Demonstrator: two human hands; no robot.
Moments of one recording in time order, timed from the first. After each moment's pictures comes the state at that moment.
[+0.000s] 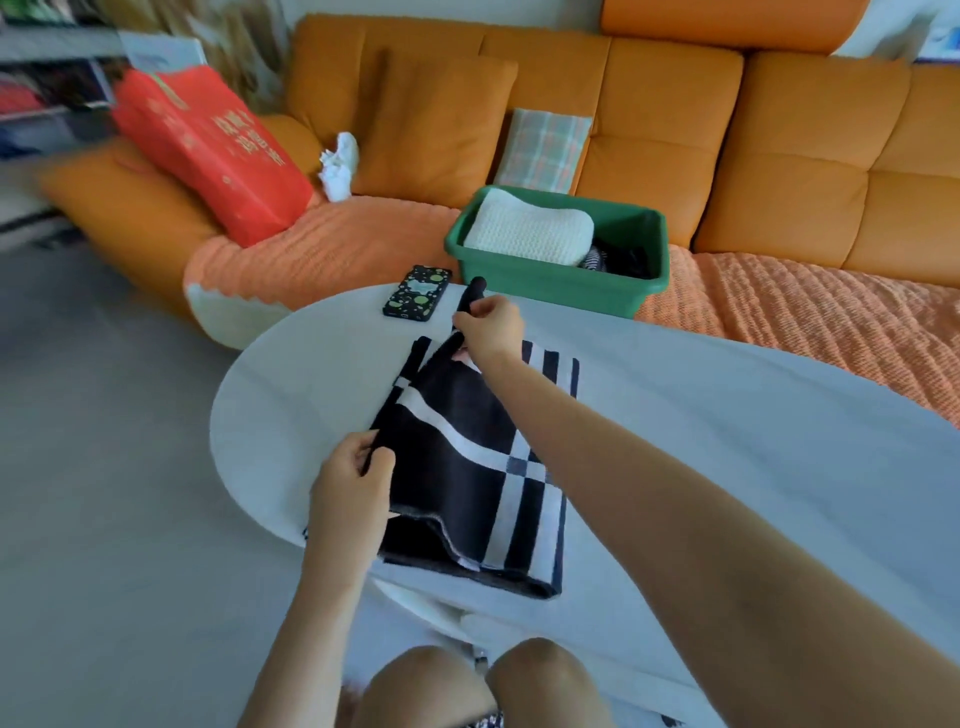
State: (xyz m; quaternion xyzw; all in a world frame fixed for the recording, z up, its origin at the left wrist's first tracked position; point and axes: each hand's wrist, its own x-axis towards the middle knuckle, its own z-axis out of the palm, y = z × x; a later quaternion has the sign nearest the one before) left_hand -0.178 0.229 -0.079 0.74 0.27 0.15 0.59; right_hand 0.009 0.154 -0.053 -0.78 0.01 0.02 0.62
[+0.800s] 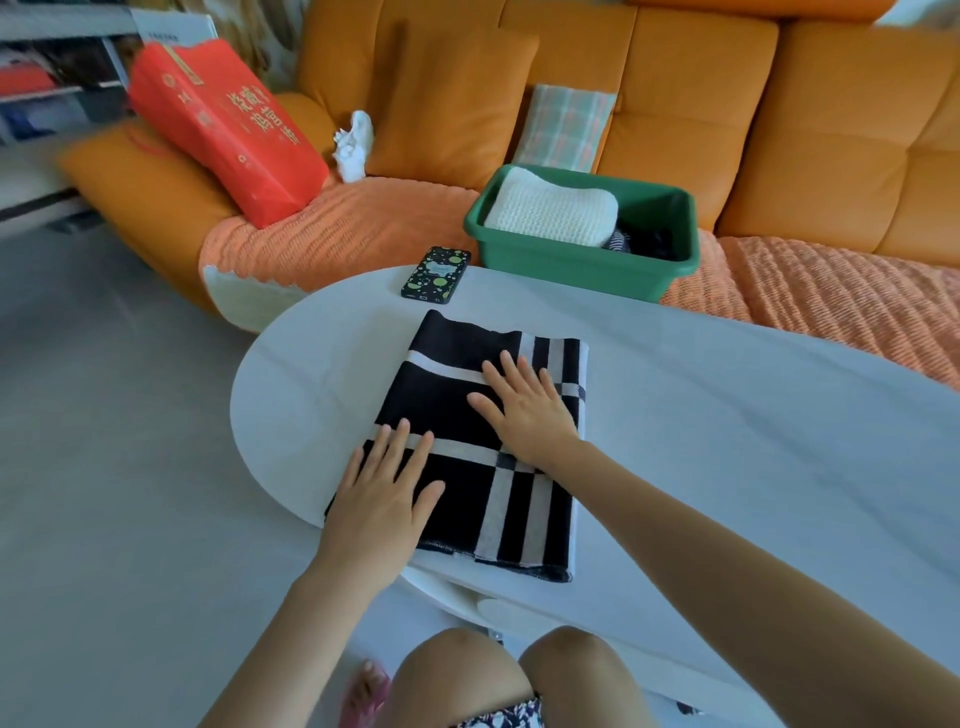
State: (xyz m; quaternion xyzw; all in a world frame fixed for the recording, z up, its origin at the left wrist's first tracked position) left_hand -0.170 0.269 -0.159 0.99 0.01 0.06 0.09; right_hand -0.028 0.112 -0.140 -0.96 -0.25 0.05 0.10
